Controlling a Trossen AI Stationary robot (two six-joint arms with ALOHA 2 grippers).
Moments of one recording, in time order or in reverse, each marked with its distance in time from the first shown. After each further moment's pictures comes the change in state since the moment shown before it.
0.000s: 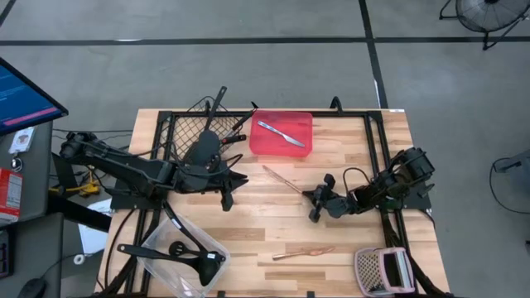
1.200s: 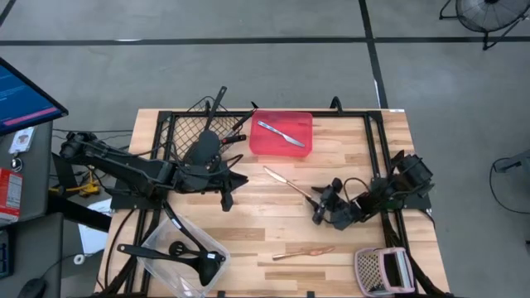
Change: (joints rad) left arm 0.002 0.000 0.000 0.000 0.013 0.003; right arm 0.145 0.046 0.011 -0.032 0.278 0.113
